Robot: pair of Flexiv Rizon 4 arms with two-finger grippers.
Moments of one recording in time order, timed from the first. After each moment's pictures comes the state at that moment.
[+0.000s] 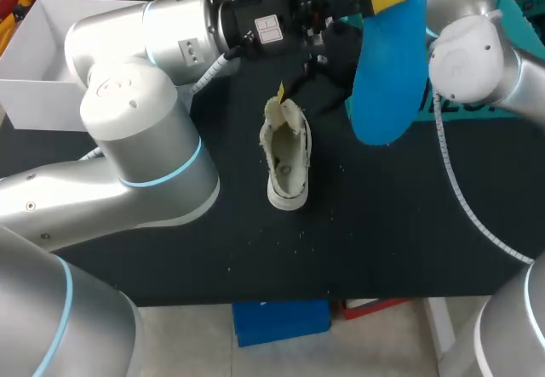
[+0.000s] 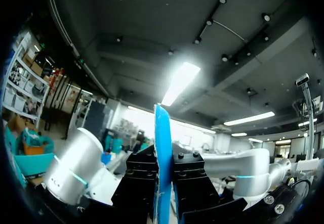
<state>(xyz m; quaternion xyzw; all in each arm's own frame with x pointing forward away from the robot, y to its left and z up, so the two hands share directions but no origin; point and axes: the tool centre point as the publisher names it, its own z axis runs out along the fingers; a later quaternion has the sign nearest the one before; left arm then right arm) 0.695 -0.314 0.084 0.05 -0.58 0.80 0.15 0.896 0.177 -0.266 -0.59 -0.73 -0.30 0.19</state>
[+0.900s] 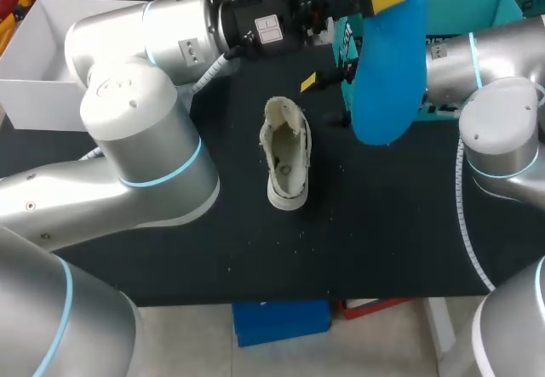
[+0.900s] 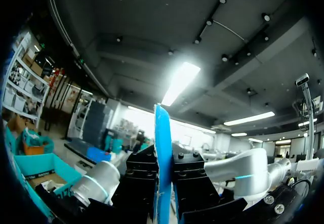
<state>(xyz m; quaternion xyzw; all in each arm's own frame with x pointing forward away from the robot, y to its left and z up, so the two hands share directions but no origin) 0.695 -0.314 0.084 0.05 -0.58 0.80 0.15 0.880 0.157 -0.251 -0.62 -0.57 -0.43 0.33</state>
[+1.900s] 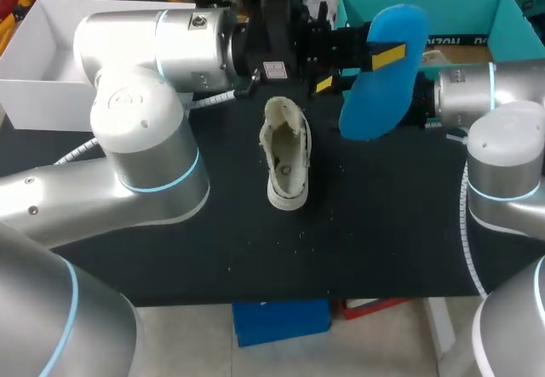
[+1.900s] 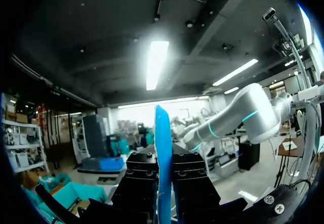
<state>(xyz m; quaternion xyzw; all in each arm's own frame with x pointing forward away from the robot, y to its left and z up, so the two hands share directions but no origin) 0.693 -0.324 0.021 -0.10 -0.64 0.76 0.01 0.875 0.142 -0.253 -0.61 -0.52 -0.48 0.35</state>
